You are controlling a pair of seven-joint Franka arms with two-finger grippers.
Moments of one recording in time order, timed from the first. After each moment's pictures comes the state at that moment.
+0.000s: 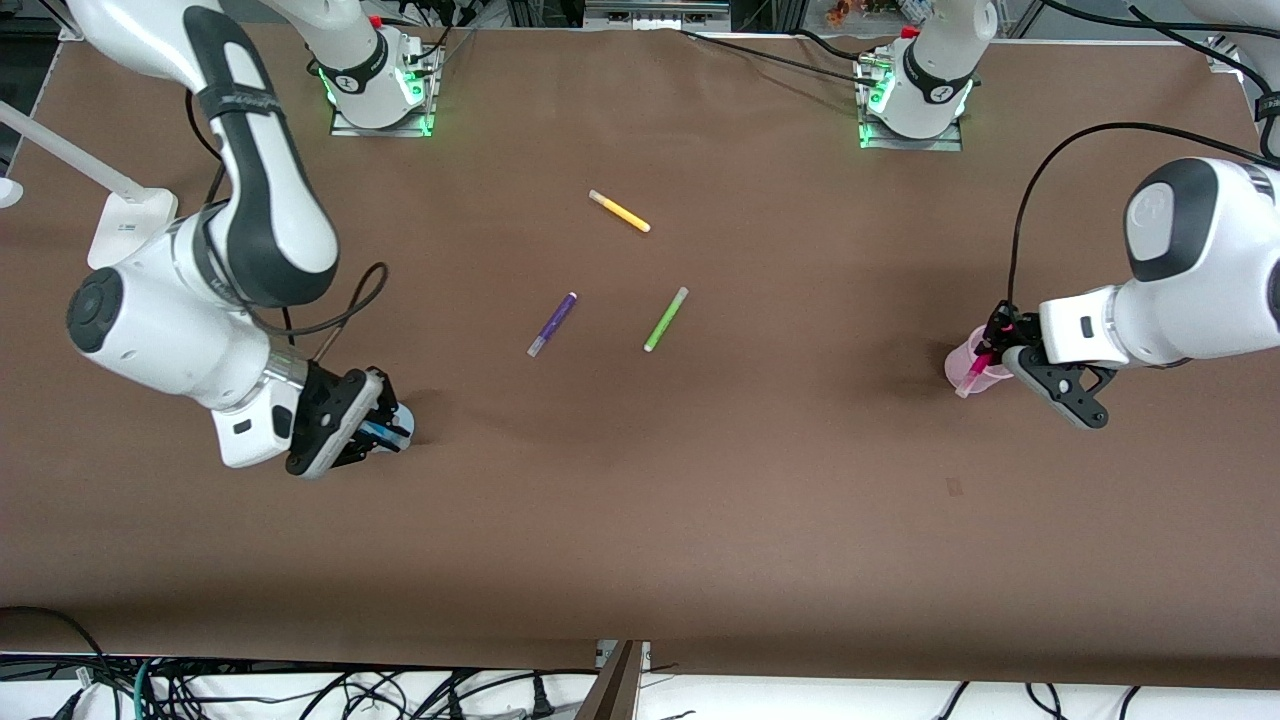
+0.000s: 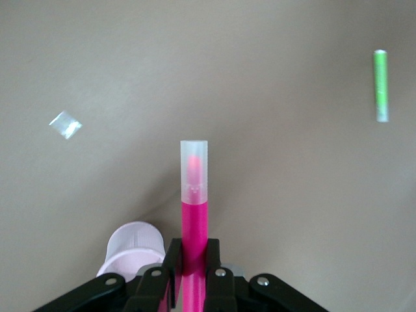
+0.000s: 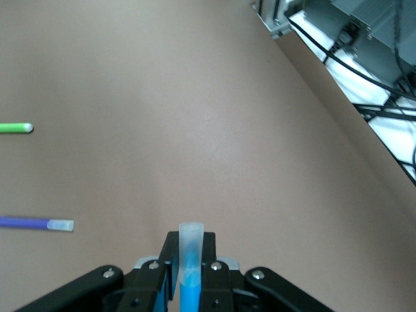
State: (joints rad) left arm 0.32 0.31 -0.34 -1.72 -0.15 1.83 0.75; right arm 0.21 0.51 -0.04 -1.52 0.49 2.18 -1.16
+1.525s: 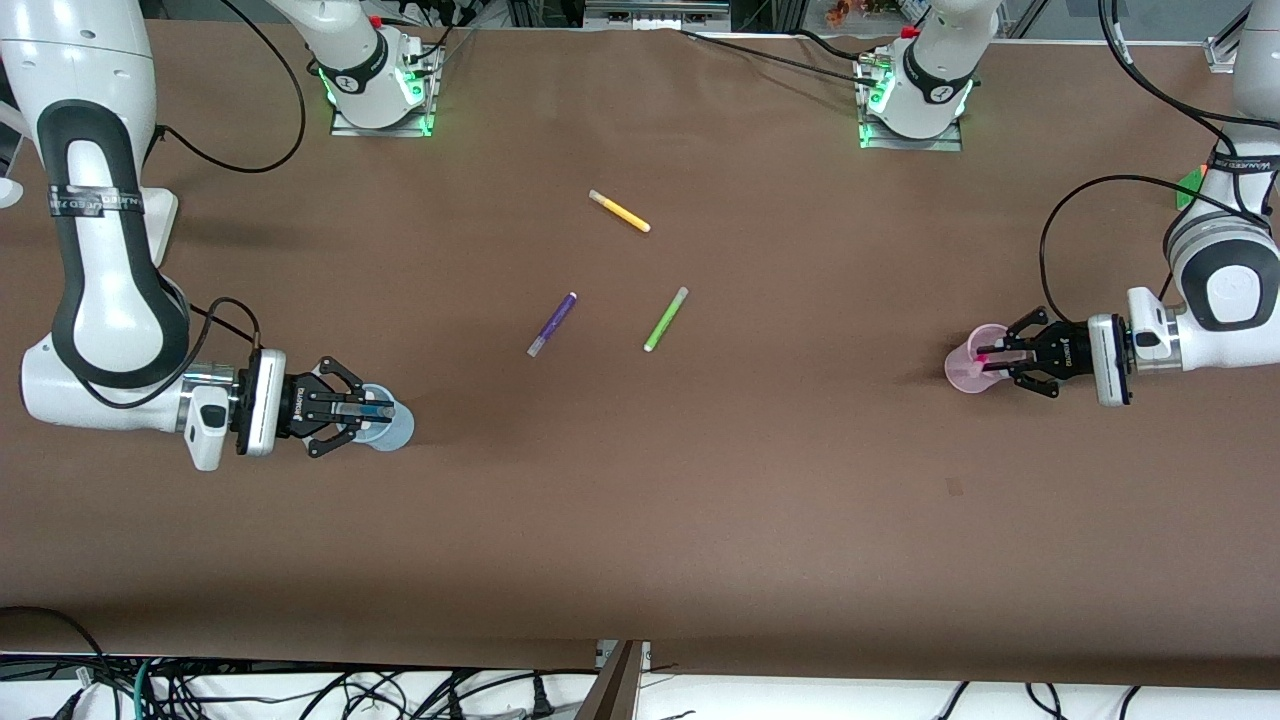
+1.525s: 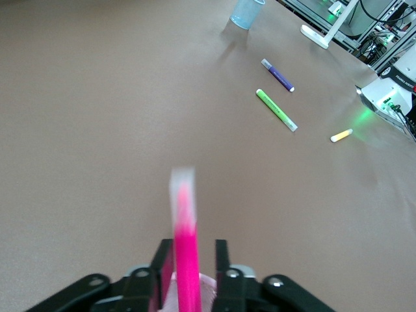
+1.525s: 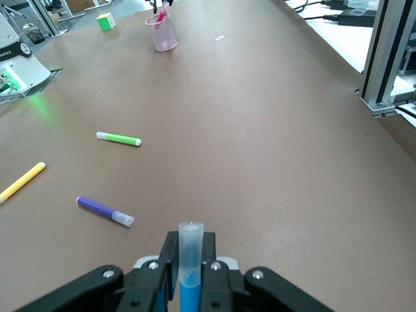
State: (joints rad) left arm 0.66 0.54 -0.34 -1.90 -0.69 1.89 1.80; right arm 0.00 0.62 -0.04 -1.56 0.99 1.84 -1.88
